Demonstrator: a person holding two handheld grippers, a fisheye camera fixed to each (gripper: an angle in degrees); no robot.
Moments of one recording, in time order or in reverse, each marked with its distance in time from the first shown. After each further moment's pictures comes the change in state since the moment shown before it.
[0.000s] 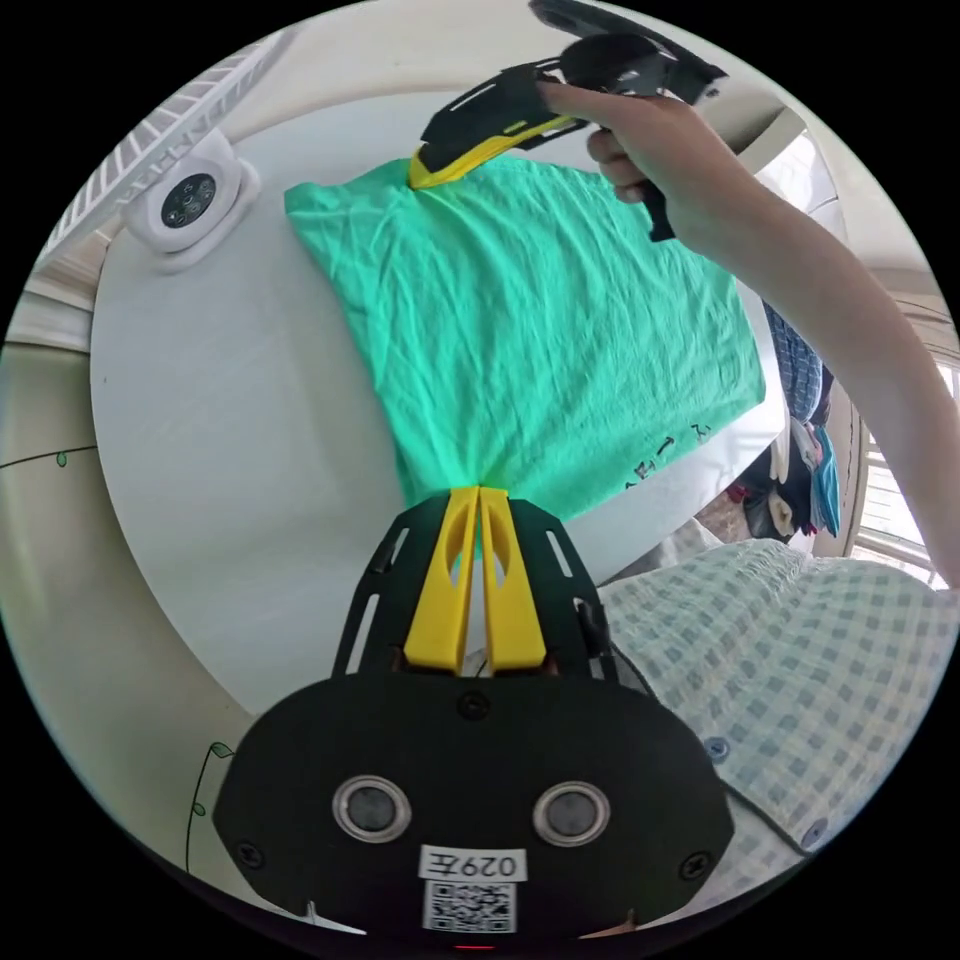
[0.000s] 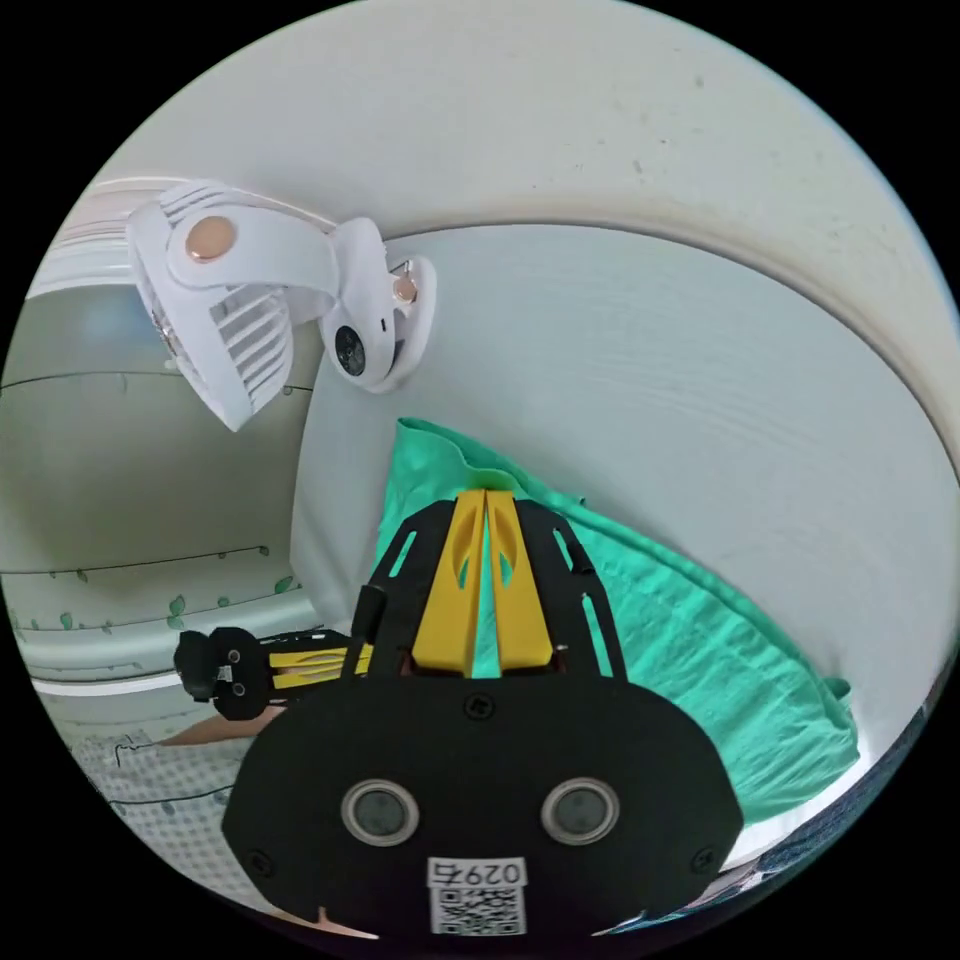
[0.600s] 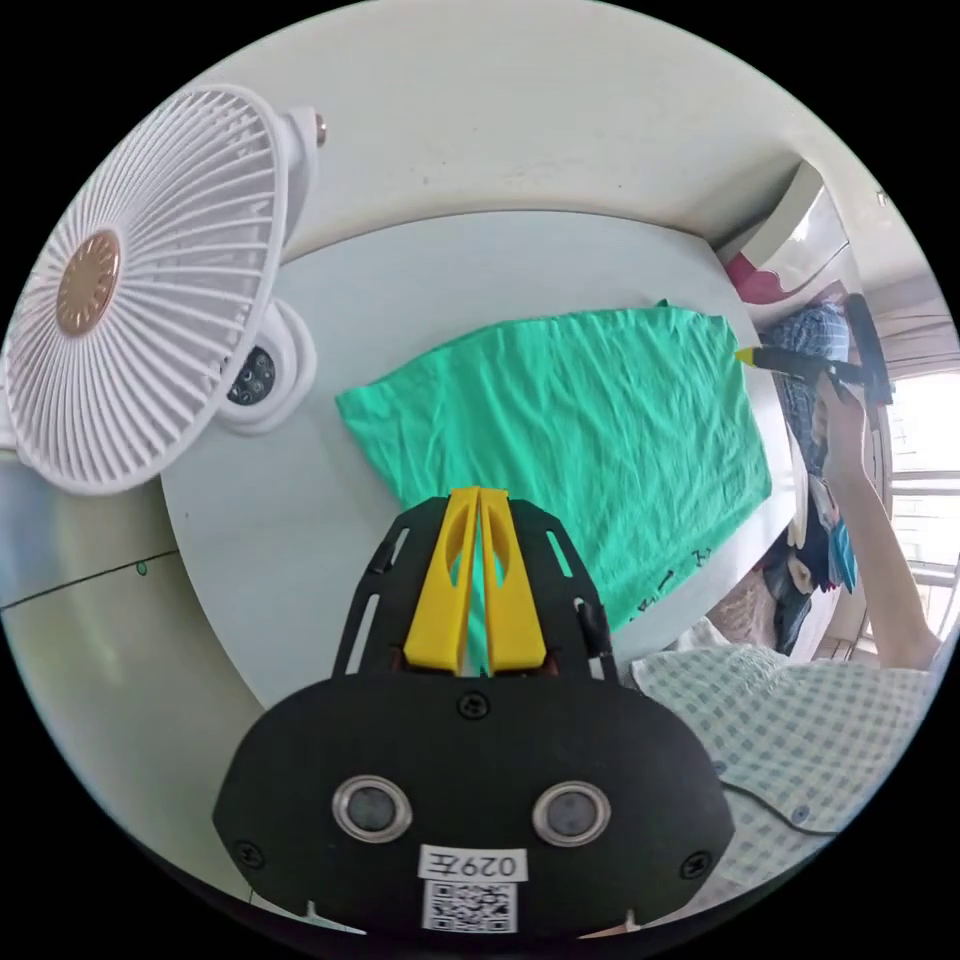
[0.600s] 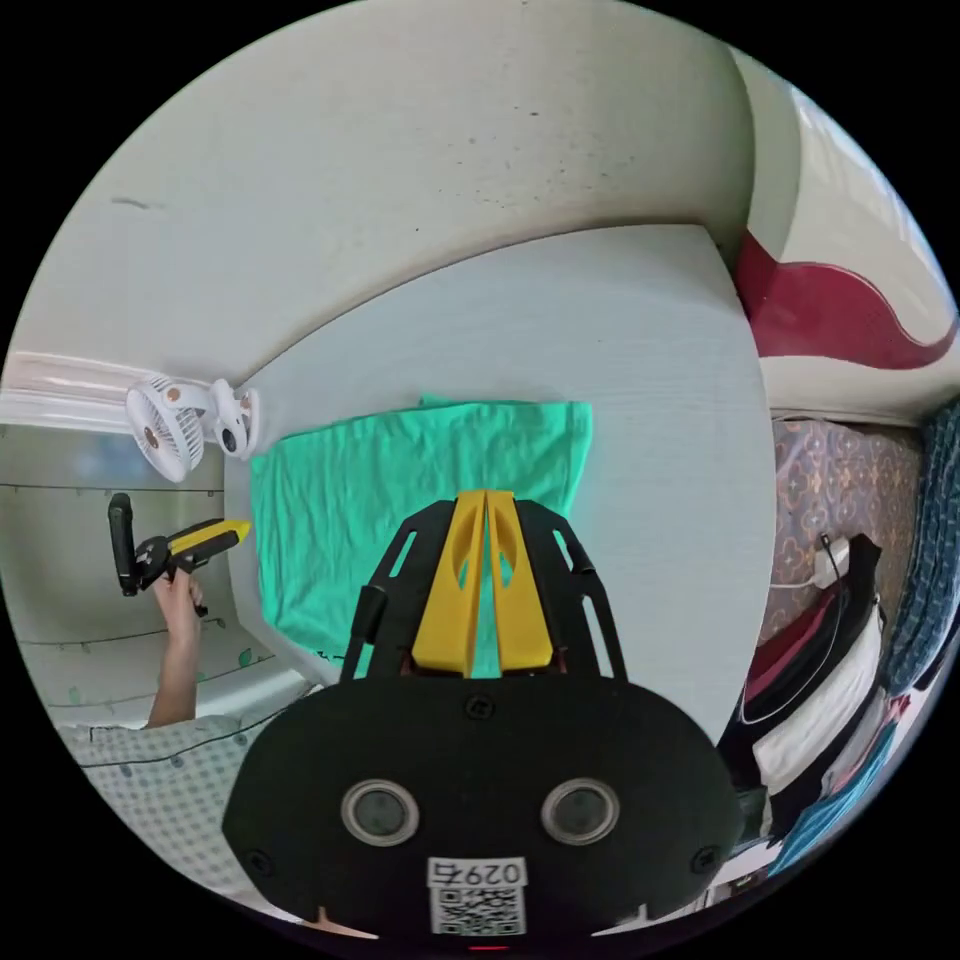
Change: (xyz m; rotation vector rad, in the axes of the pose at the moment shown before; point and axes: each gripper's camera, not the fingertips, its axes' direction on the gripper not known) left arm 0.007 -0.106 -0.060 0.142 -0.097 -0.051; right arm 0.143 0.211 -0.175 0.392 0.225 0.486
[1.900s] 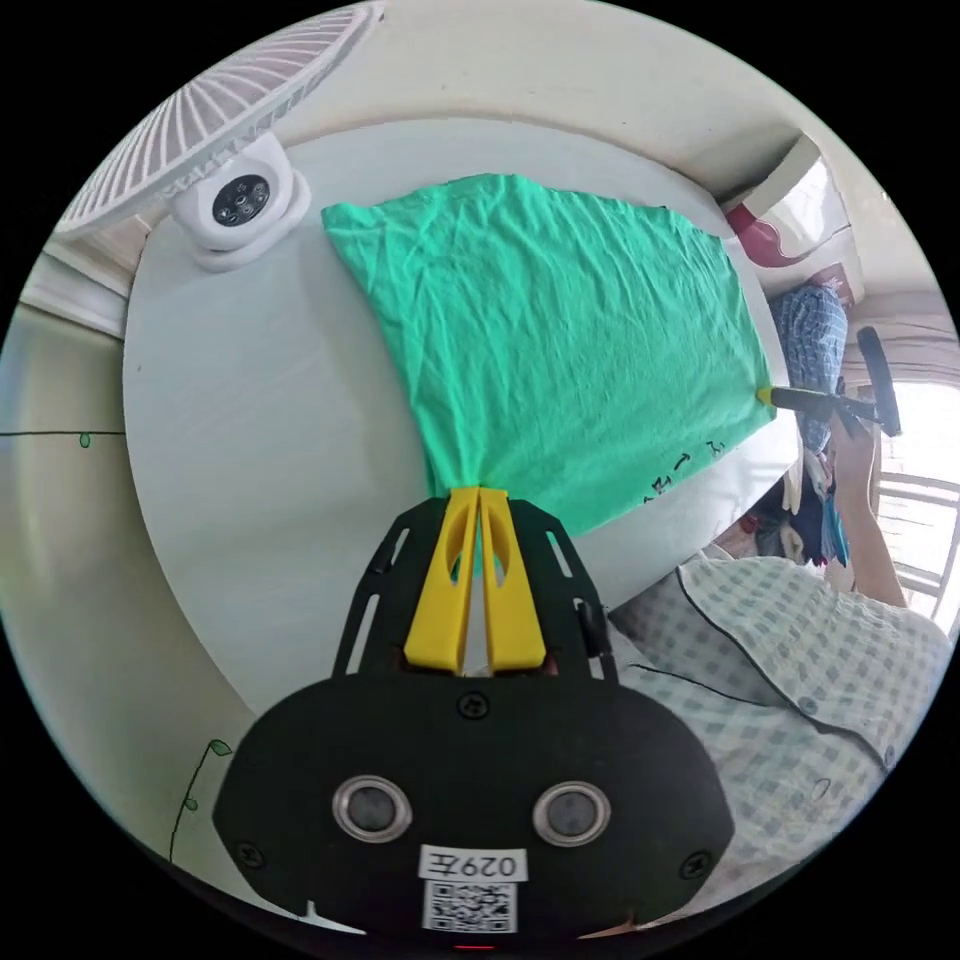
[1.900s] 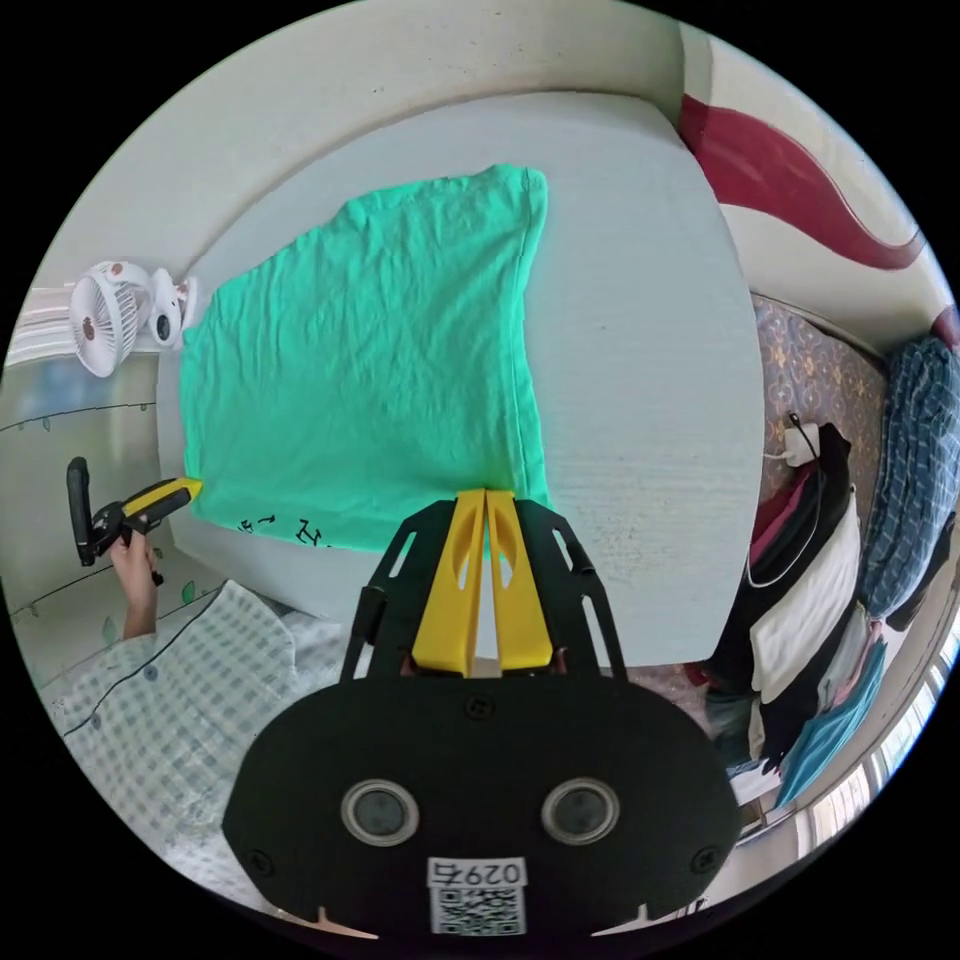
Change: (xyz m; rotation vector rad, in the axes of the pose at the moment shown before) left arm 0.023 0.080 0.033 -0.070 0.025 0.011; right arm -0.022 0.094 0.044 -0.226 0.211 -0.053
